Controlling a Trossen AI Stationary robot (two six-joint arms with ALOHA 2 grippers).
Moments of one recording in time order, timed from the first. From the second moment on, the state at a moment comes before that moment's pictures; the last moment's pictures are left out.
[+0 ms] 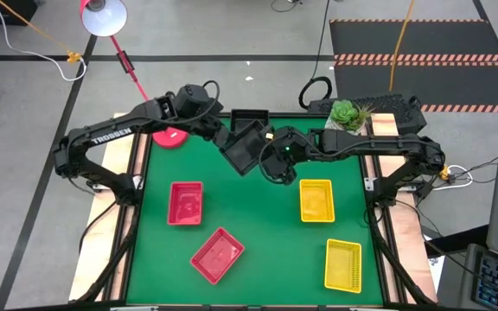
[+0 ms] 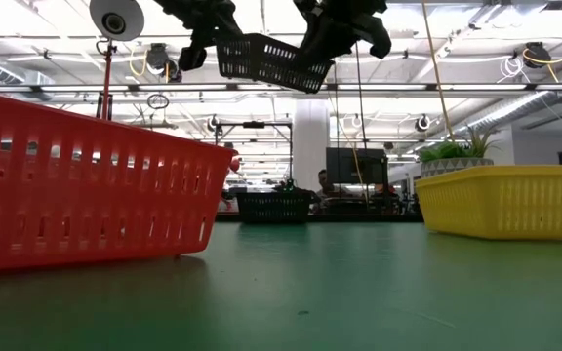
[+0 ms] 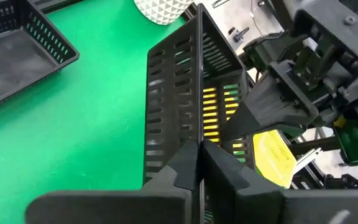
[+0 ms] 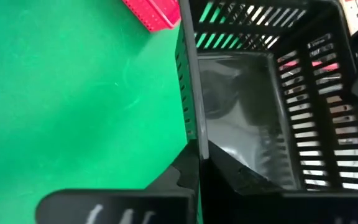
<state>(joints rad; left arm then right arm) 0.41 1.40 1.38 -0.63 0.33 -0.60 -0.10 1.53 1.38 -0.57 0.11 -0.93</state>
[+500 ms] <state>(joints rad) 0.43 1.30 1.38 -0.64 0.27 -0.72 -0.10 1.53 1.38 -0.57 0.16 -0.61</state>
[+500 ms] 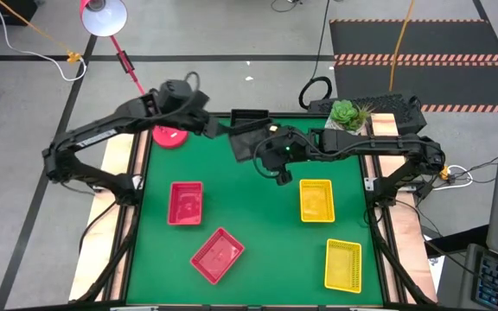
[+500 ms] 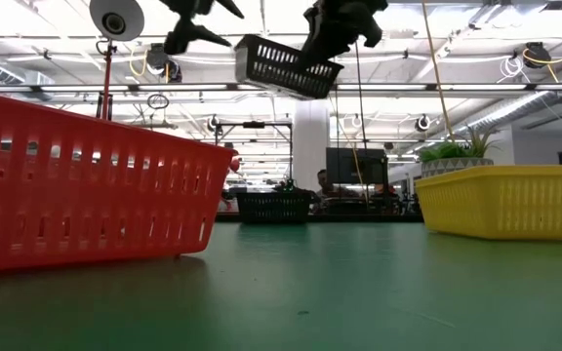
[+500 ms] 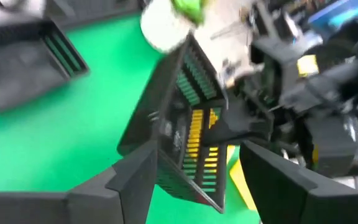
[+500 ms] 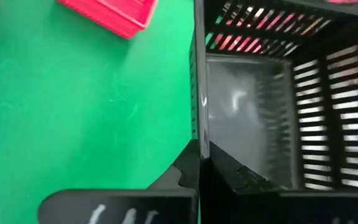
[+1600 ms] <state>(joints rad) 0.39 1.03 1.38 -1.04 -0.12 -0.62 -0.40 1.67 1.69 -0.53 0.02 -0.39</state>
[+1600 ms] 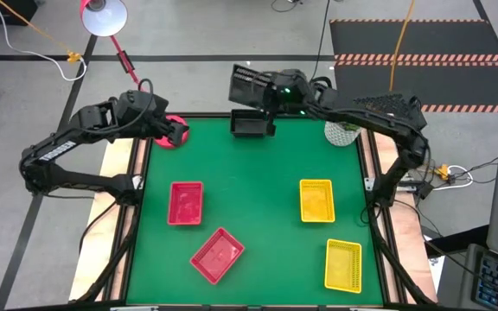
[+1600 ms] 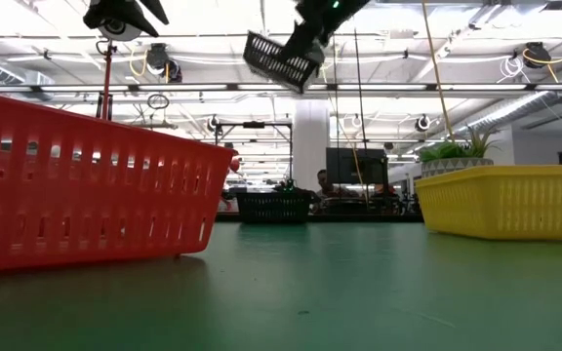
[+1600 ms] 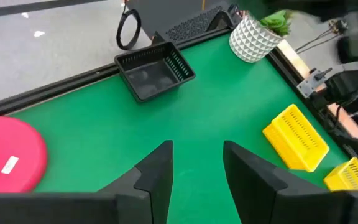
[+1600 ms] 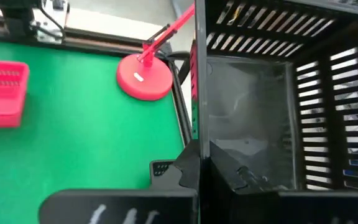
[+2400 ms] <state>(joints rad) -0.04 1.23 1.38 -0.97 -0.44 -0.89 -0.44 2.04 1.83 -0.71 0.05 -0.60</state>
